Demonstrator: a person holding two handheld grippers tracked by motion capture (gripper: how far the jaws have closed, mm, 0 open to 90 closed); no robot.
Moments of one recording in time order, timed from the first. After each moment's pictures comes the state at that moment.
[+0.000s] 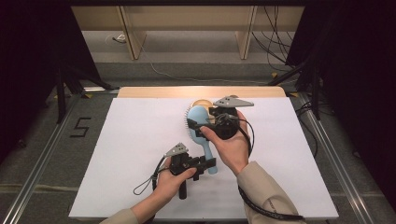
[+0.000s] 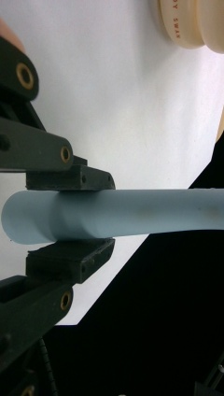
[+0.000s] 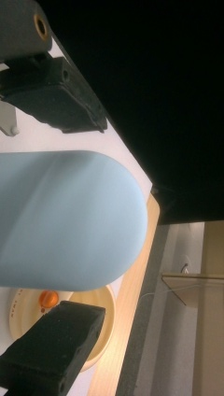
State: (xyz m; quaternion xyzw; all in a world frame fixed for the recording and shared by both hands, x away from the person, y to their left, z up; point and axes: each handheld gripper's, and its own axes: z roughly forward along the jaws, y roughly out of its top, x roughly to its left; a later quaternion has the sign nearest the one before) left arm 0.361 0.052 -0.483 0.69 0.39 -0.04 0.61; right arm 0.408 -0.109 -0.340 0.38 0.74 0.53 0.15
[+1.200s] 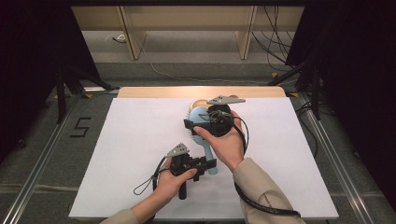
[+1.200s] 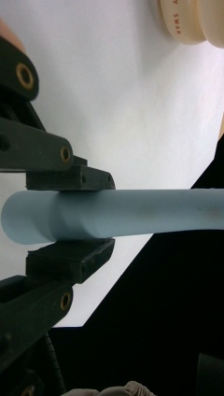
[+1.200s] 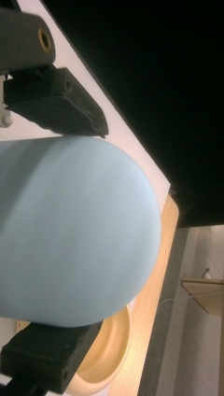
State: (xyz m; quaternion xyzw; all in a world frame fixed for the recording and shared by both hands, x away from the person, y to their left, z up) left arm 0.360 0.051 -0.484 0.69 0.38 -0.03 0.61; right arm 0.423 -0.098 -0.349 0.39 0.76 0.50 0.12
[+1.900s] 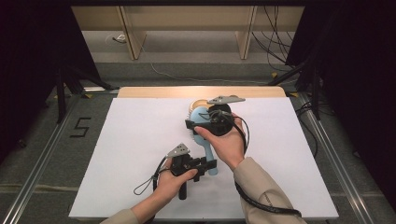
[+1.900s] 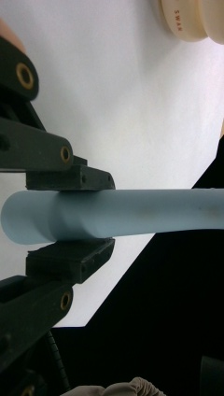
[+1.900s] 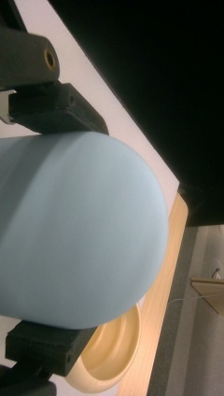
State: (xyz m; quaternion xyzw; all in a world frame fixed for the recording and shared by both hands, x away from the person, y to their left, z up) left arm 0.359 0.050 -0.483 0.70 0.38 -0.03 0.61; right arm 0.424 -0.100 -0.349 0.39 0.77 0.49 0.12
